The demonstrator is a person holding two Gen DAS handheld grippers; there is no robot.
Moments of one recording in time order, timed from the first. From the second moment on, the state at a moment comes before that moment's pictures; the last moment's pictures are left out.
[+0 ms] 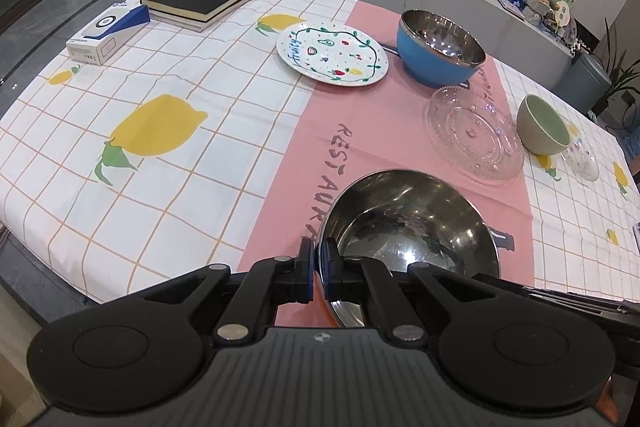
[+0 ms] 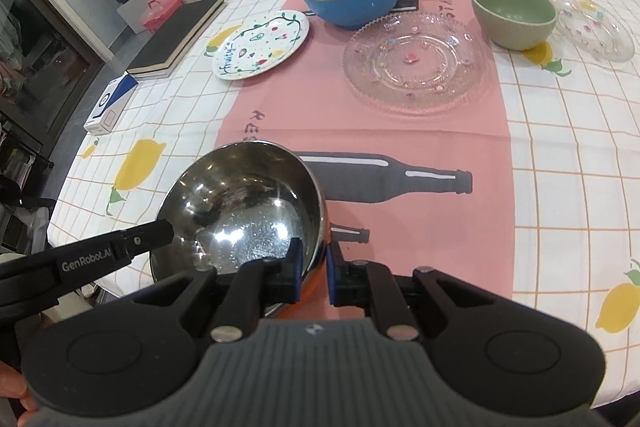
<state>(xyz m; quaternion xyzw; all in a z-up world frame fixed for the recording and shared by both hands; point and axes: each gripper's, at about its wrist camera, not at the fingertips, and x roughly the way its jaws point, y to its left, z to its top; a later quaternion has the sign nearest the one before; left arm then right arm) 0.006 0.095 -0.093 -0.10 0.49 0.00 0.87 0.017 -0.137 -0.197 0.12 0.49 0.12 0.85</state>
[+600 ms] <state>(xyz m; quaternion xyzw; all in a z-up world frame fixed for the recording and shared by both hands) 0.017 0.090 -0.070 -0.07 0.46 0.00 0.89 0.018 -0.150 -0.176 0.10 0.46 0.12 0.87</state>
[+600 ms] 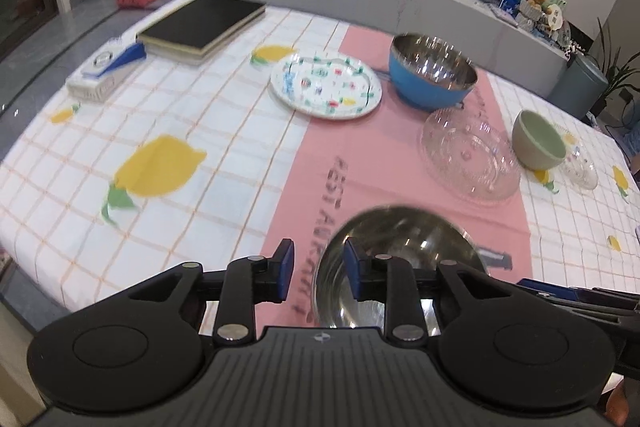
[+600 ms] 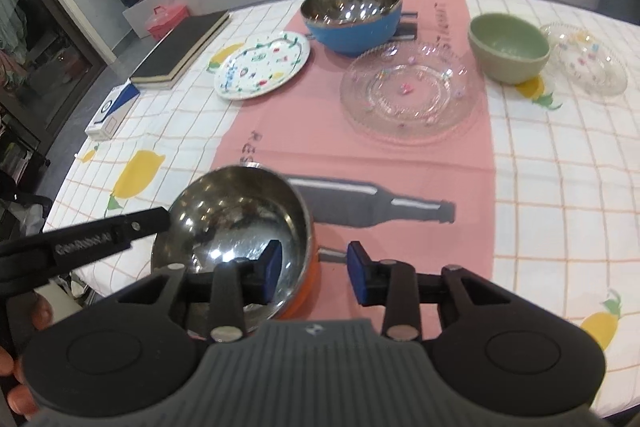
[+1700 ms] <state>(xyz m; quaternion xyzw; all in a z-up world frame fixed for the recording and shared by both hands) 0.241 0.039 -0.060 -0.07 0.43 -0.12 0.89 0.228 -0.210 -0.147 0.13 0.42 0.08 0.89</state>
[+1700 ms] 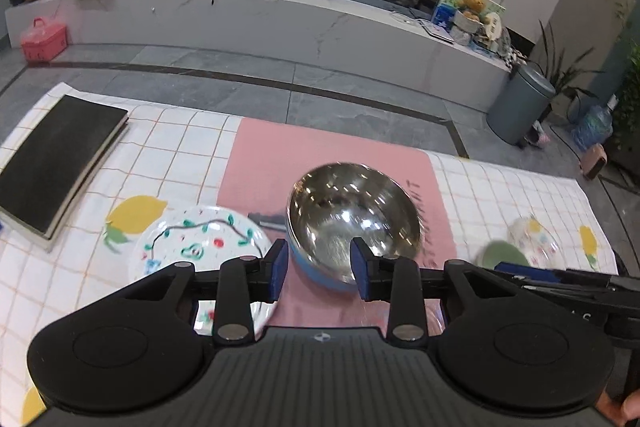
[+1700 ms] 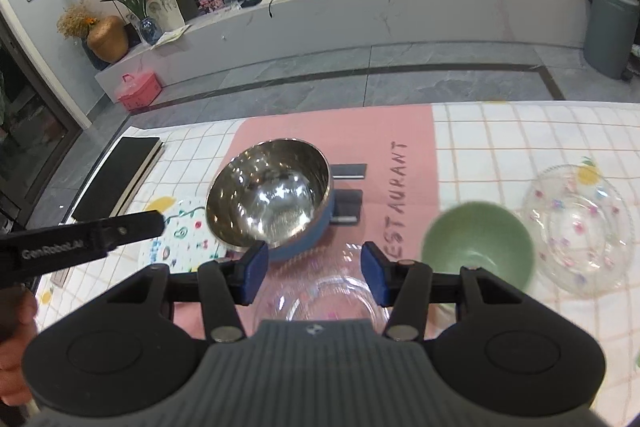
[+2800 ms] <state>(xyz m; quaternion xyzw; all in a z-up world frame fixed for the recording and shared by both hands) 0.294 0.030 -0.110 -0.11 0.49 -0.07 0.86 0.300 -0.203 -0.194 0.21 0.48 0.06 0.85</state>
